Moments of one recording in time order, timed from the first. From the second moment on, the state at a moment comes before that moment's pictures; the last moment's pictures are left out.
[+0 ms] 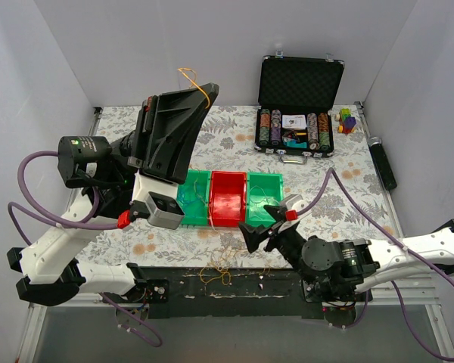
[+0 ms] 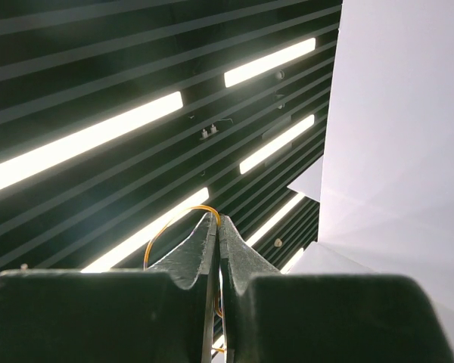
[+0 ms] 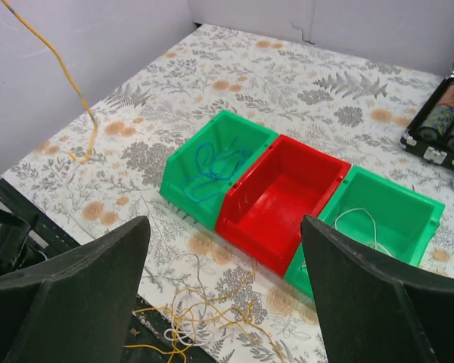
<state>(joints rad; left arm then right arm) -1.00 1.21 1.69 0.50 0.63 1.20 1.76 0.81 0.78 -0.10 1.09 0.27</state>
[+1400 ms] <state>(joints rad) -1.00 1.22 1.70 0.50 0.63 1.20 1.75 0.99 0.76 0.08 0.73 0.20</state>
